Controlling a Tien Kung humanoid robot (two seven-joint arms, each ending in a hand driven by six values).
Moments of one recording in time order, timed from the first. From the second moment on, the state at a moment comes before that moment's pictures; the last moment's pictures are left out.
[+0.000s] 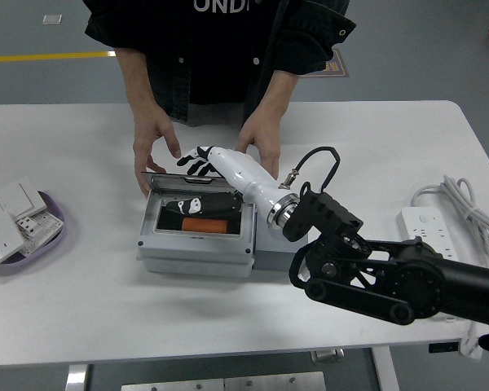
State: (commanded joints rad) left arm -0.07 0.24 -0.06 -0.24 0.41 0.06 0.11; right arm 0.77 -0.26 0.31 1.54 -1.49 -0.43 -0.34
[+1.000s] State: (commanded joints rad) left arm -0.04 0.25 -0.07 -0.24 0.40 0.06 0.11; right arm 0.48 -0.37 0.56 1.66 -1.42 -0.50 -0.22
